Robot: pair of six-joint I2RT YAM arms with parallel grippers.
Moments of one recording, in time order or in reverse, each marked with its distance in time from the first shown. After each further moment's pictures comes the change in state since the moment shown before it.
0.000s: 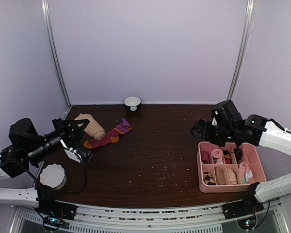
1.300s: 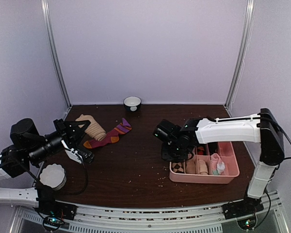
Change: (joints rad) left arm 0.000 0.010 -0.001 -0.009 0.003 0.000; right arm 0.236 0.643 0.312 -0.164 0.003 0.130
